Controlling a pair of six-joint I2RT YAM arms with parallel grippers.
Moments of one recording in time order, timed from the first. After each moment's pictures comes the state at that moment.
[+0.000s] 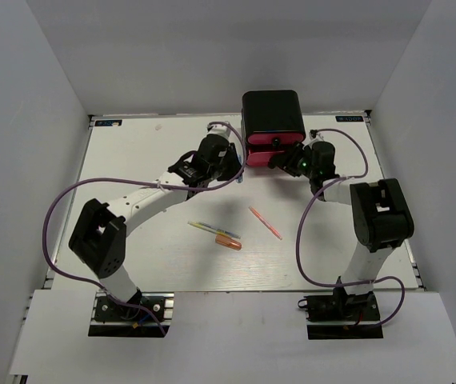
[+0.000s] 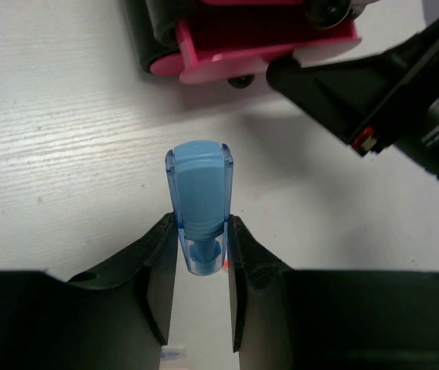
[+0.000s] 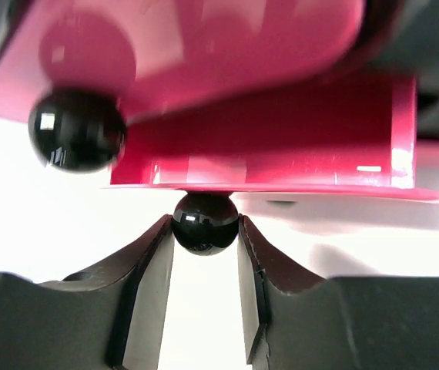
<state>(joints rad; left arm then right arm) -0.71 1.66 1.28 -0.18 -0.12 -0.58 0.20 1.82 0.91 0.55 -0.37 0.73</state>
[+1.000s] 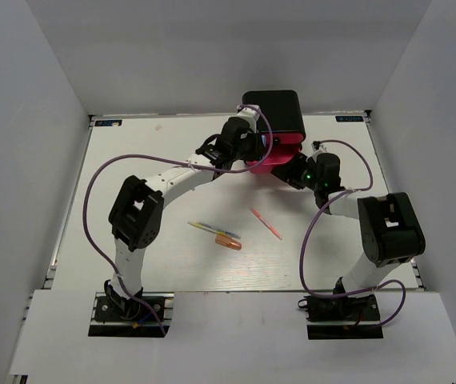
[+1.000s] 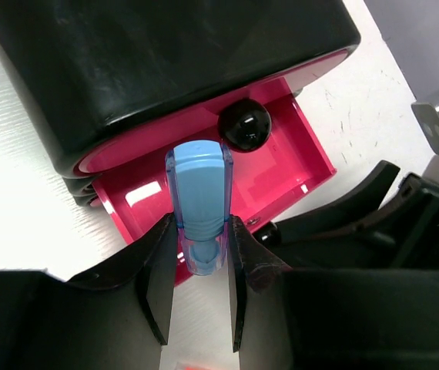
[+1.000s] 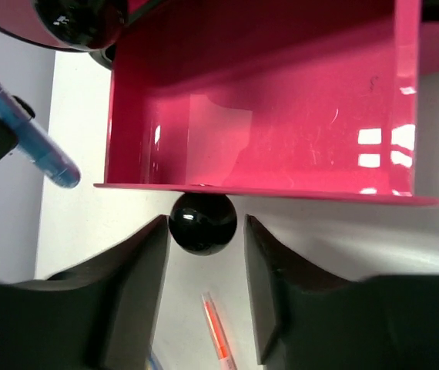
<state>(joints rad) -0.70 2.00 1.63 -0.05 -0.02 -0.38 0.20 1.67 0.73 0.55 -0.41 0.72</state>
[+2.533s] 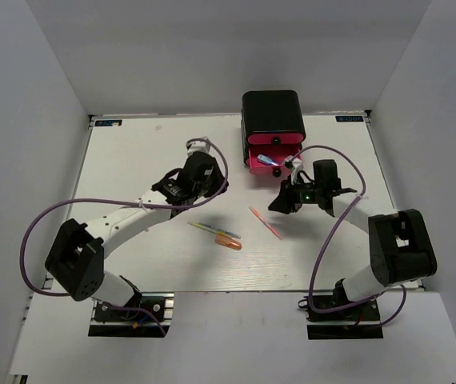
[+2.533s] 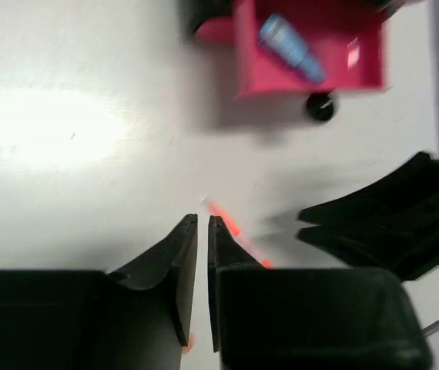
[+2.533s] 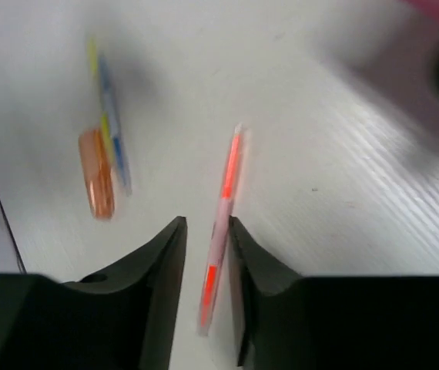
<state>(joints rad) -0.71 1.47 1.07 -0.17 -0.20 -0.72 0.22 1.51 0.72 0.06 -0.80 -0.01</state>
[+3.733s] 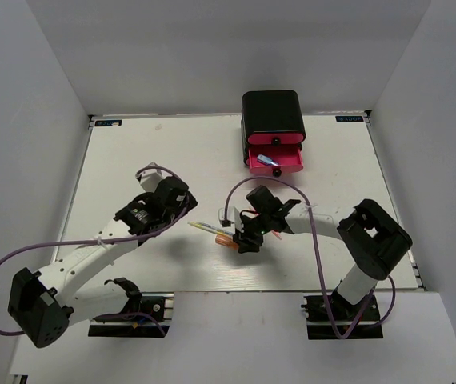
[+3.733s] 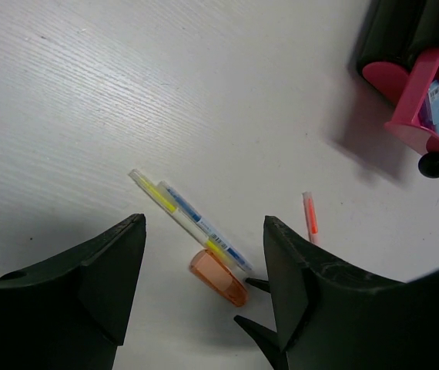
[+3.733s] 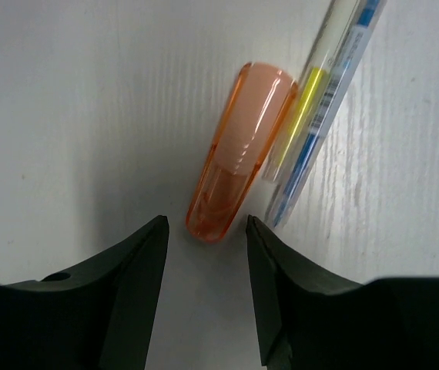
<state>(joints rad) -0.70 1.08 0.85 -0.56 -0.48 -1.11 0.80 1.64 0.82 -0.21 -0.60 -0.63</state>
